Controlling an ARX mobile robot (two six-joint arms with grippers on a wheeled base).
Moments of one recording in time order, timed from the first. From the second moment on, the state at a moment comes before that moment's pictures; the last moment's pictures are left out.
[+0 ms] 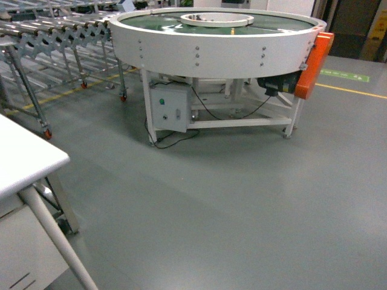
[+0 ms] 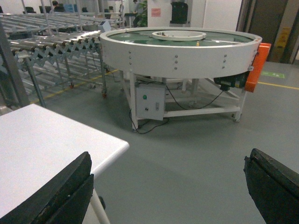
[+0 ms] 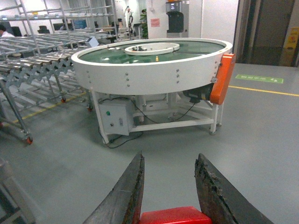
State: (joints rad) left arm 0.00 0.01 0.01 0.00 0.00 0.00; right arm 0.02 0.67 0.23 0.50 -0.05 0.09
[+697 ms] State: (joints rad) left arm 0.00 0.01 0.01 0.00 0.00 0.00; right arm 0.02 0.67 0.23 0.50 -0.05 0.09
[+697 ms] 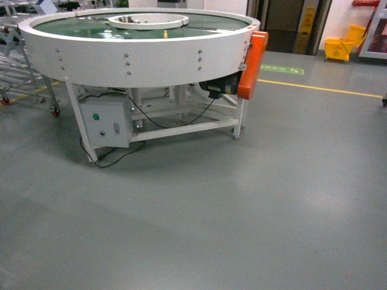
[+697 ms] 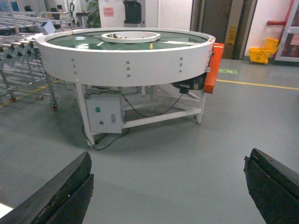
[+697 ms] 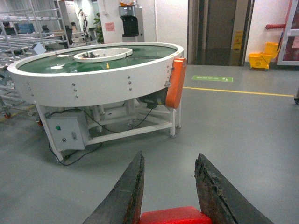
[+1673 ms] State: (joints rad) left arm 0.00 0.01 0.01 -0.01 0.00 0.00; right arm 0.02 0.67 0.23 0.50 -0.05 0.09
